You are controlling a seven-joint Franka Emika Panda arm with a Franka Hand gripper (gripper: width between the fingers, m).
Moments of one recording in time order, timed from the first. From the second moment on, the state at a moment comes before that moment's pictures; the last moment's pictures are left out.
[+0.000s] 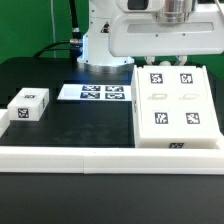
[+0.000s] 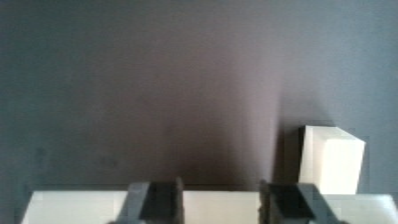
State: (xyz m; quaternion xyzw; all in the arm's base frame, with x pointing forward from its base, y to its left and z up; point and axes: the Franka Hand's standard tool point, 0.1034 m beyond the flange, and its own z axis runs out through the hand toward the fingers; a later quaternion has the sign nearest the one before) arm 0.500 0.084 0.094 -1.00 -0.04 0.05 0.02
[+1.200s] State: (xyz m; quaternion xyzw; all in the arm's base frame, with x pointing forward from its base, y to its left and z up) arm 0.520 0.075 0.118 -1.00 -0.04 0.05 0.02
